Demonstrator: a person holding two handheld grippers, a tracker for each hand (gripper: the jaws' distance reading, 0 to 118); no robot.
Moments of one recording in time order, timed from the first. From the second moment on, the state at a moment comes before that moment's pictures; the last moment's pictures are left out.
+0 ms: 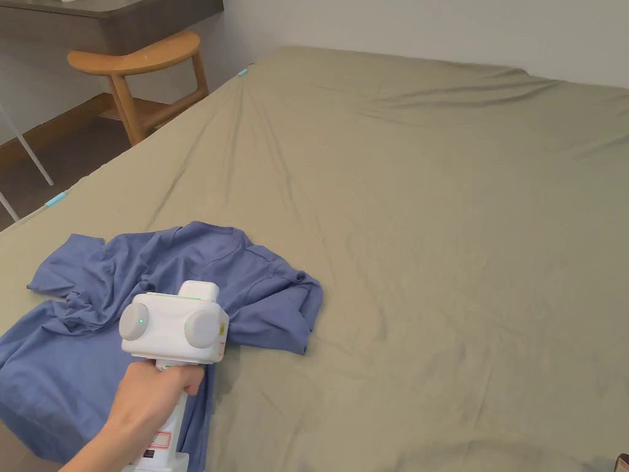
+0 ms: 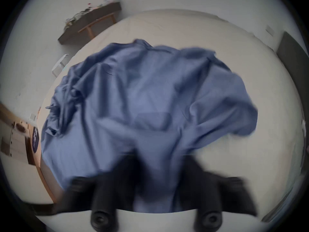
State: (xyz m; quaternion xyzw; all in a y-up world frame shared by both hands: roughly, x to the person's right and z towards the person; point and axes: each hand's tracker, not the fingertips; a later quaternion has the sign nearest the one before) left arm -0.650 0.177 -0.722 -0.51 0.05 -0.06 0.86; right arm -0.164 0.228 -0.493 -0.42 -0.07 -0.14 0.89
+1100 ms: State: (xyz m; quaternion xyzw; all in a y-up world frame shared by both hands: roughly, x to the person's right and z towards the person) left arm 0.018 0.225 -0.636 -0.53 -0.48 -0.02 0.70; right arm 0.019 0.216 -0.380 -0.38 -0.25 -0.24 0.86
